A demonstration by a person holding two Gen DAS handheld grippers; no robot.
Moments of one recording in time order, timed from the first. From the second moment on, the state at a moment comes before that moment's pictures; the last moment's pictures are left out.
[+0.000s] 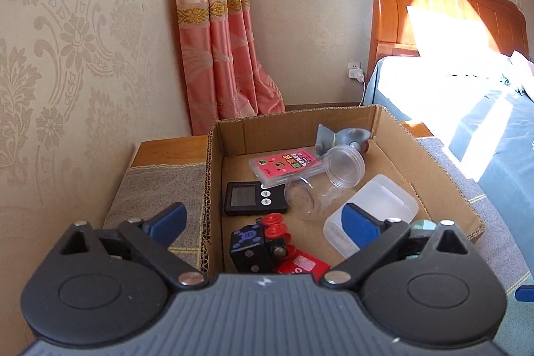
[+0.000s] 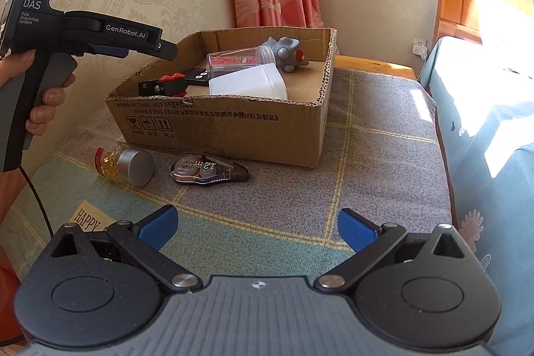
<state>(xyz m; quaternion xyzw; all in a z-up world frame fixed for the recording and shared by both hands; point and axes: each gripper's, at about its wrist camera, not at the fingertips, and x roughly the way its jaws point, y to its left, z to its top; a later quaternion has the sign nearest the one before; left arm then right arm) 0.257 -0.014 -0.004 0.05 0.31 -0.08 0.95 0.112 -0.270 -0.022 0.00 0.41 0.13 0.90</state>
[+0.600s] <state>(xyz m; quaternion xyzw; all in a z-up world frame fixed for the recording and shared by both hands) 0.195 0.012 -0.004 0.05 0.33 -0.07 0.94 0.119 -0.252 -0.019 -0.01 0.41 0.13 0.90</state>
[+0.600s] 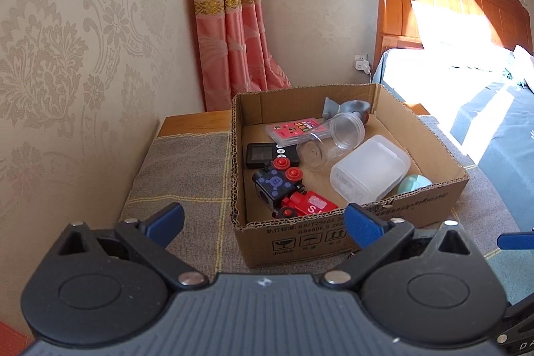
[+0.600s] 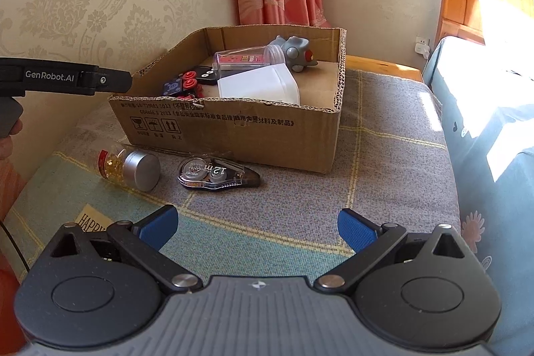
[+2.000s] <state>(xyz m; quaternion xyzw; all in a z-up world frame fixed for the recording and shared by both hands) 0.190 0.025 -0.079 0.04 0.41 -0.03 0.91 0.134 -0.231 -0.048 -0.02 0.44 0.14 0.89</state>
